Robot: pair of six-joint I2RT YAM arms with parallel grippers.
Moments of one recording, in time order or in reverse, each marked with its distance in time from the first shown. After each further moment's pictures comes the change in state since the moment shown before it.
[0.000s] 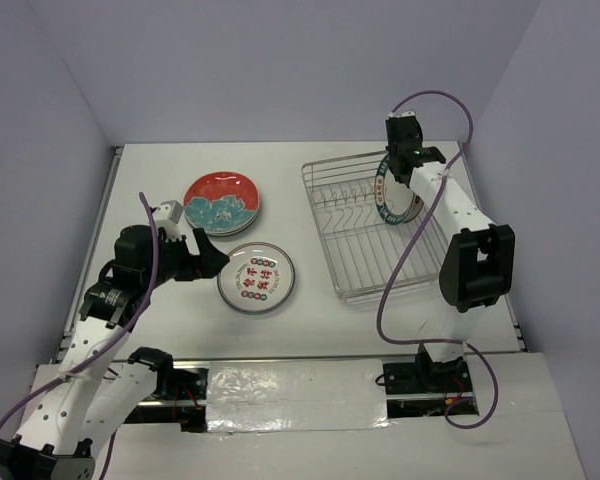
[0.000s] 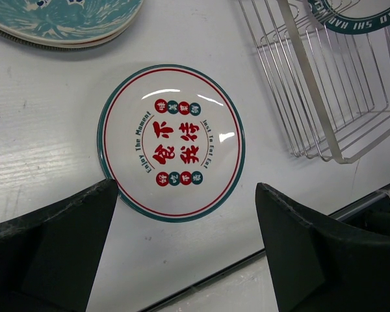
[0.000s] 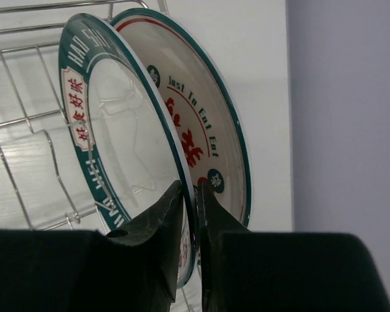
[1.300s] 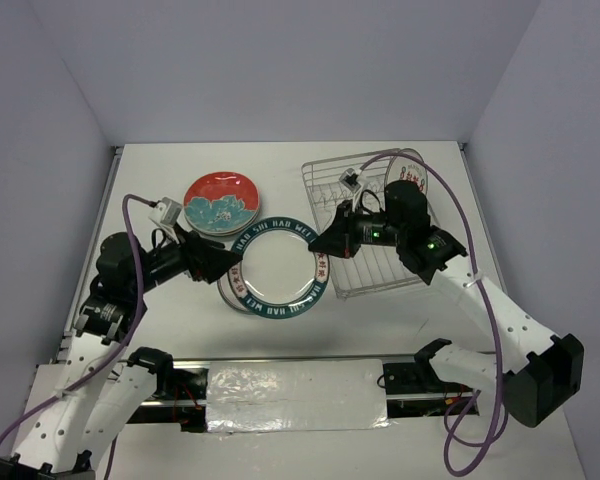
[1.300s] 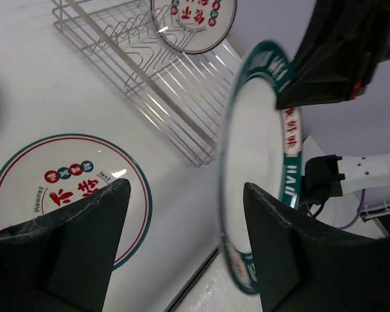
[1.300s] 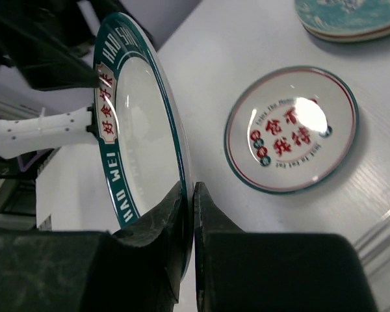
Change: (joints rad) left arm -0.002 -0.097 -0.041 0.320 0.365 -0.055; right arm 0.319 -0.699 -0.613 0.336 -1.236 0.508
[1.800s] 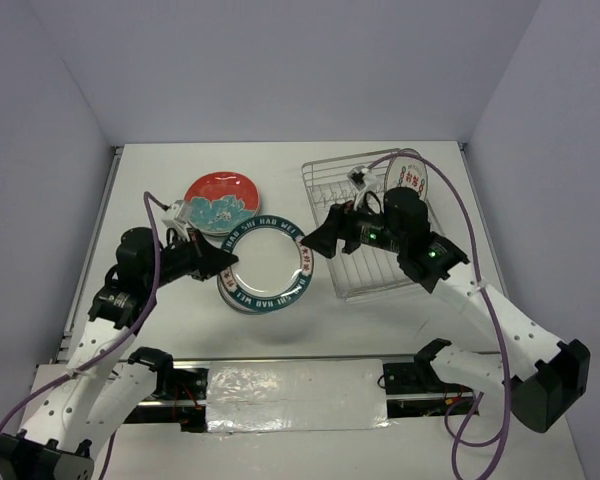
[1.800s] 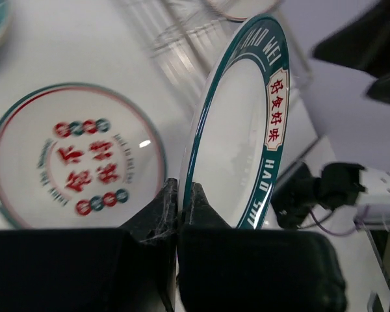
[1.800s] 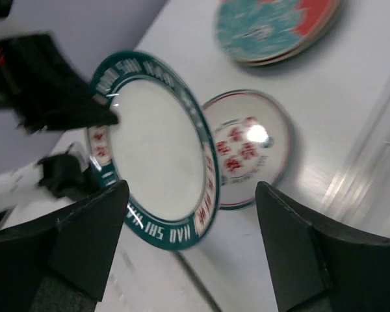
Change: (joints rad) left arm -0.003 0.082 -0.063 -0.003 -0.027 -0.054; right arm 0.066 -0.031 -0.023 0.074 0.225 0.065
